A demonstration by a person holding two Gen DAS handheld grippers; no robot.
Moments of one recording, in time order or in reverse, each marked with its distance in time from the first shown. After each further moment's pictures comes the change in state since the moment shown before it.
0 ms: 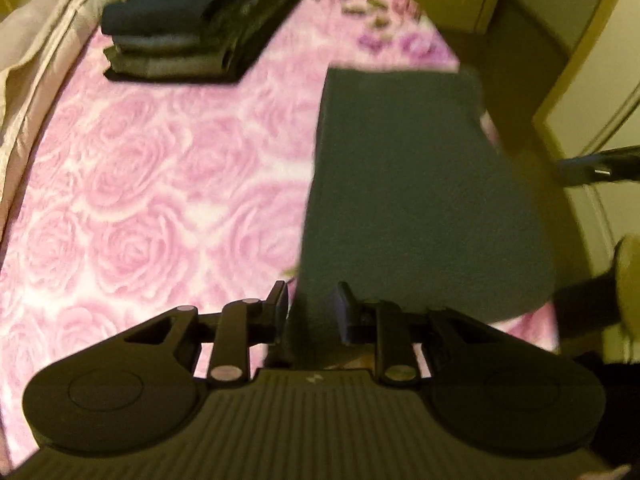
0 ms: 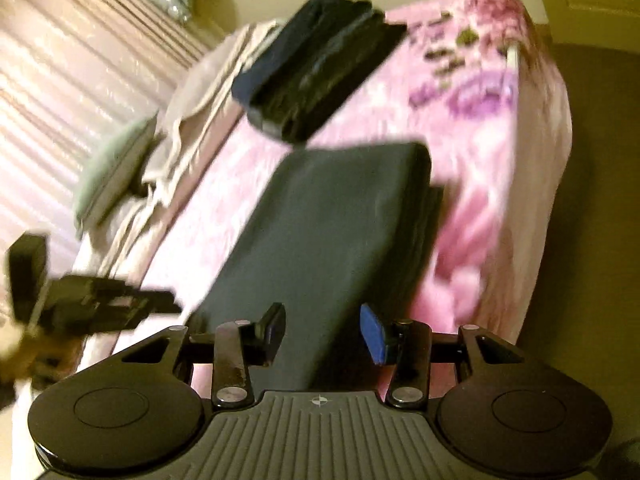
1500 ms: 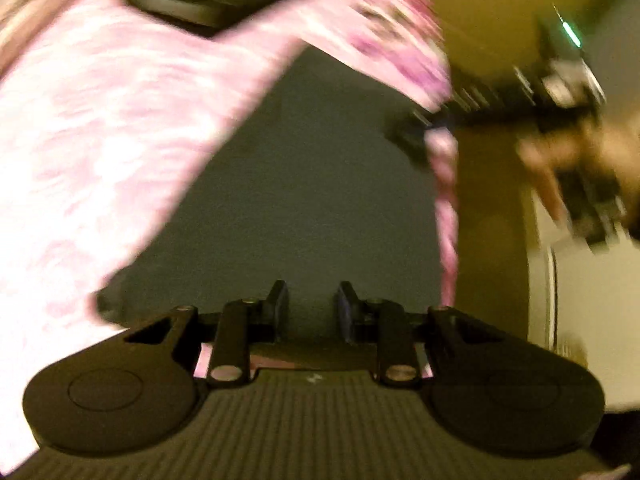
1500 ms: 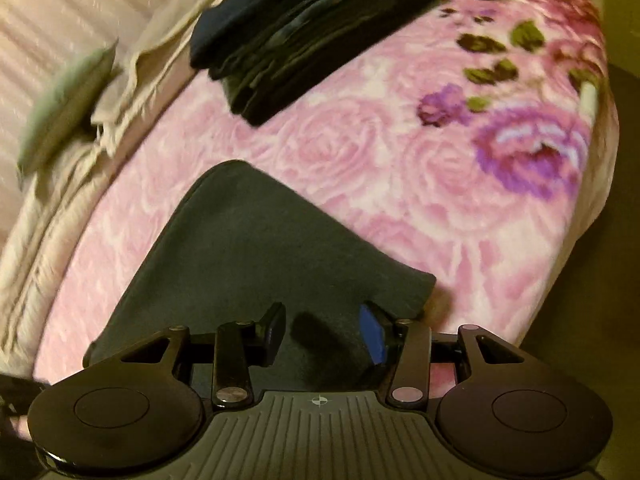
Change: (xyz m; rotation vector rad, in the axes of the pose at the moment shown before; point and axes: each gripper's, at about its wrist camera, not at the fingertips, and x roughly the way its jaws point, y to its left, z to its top) left arm -0.015 -0.060 -0.082 -0.454 0.013 0.013; right arm 0.106 -0.035 0.102 -0.206 0.265 -0.090
